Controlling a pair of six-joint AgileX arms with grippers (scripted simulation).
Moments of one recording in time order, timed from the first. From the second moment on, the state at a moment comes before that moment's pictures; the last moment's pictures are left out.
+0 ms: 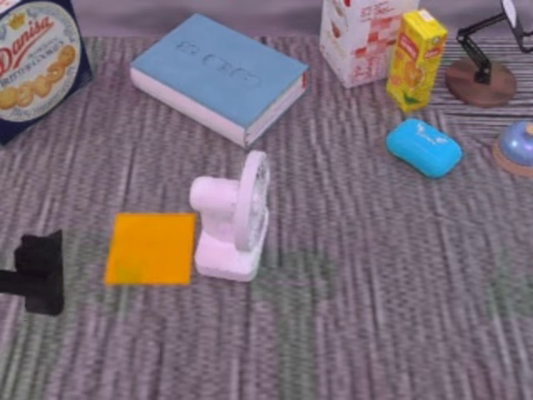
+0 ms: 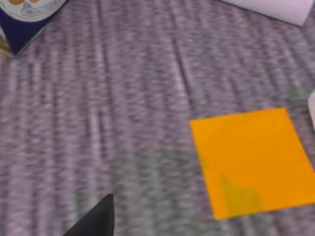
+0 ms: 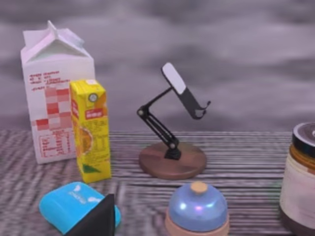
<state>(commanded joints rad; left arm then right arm) -0.19 0.57 0.49 -0.52 0.02 -0.01 0.00 0.00 0.00 0.00 0.00 0.00</state>
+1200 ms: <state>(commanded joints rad) -0.60 2.18 2.24 -1.53 0.02 -0.40 0.00 0.00 0.00 0.00 0.00 0.00</state>
